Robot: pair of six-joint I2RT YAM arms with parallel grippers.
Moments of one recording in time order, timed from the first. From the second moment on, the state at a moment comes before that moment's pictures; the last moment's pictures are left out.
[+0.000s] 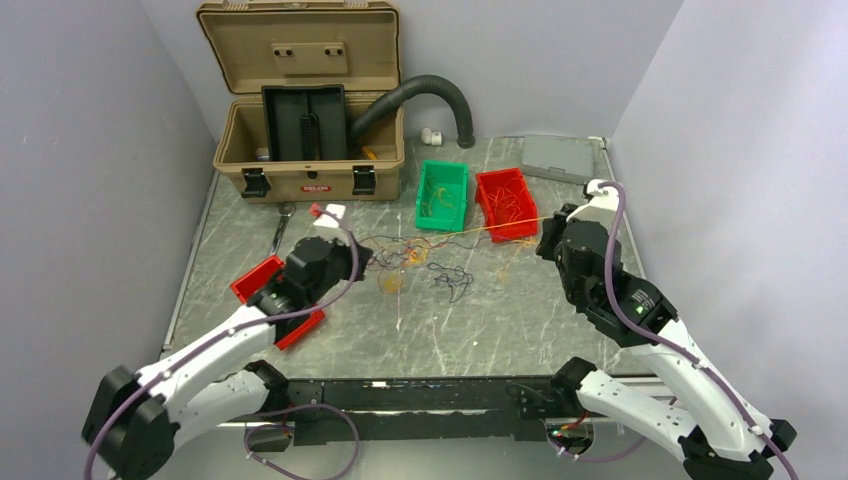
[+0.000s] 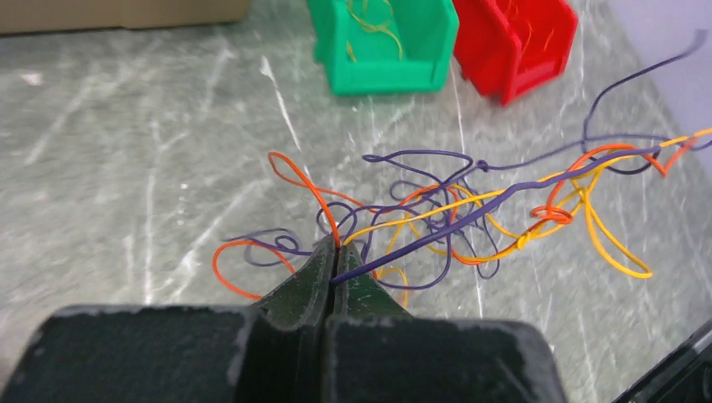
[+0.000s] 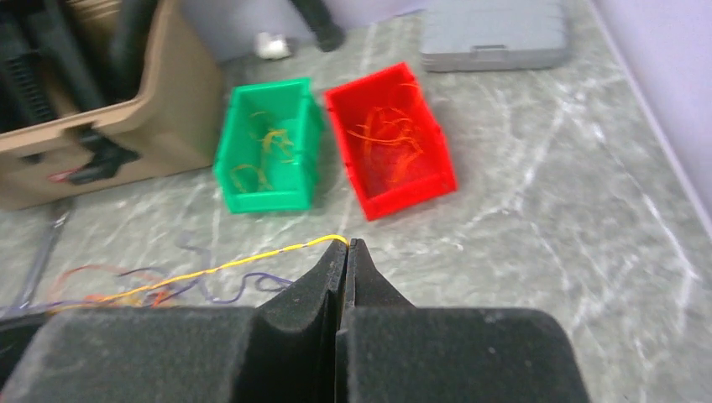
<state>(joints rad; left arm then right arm) -0.65 1.02 0.56 0.10 -0.11 -0.39 0.70 0.75 1.05 -0.59 0.66 0.43</state>
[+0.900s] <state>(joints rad) -0.51 0.93 0.52 -0.18 -0.30 -0.51 0.67 0.62 1.11 -0.66 1.11 0.48</state>
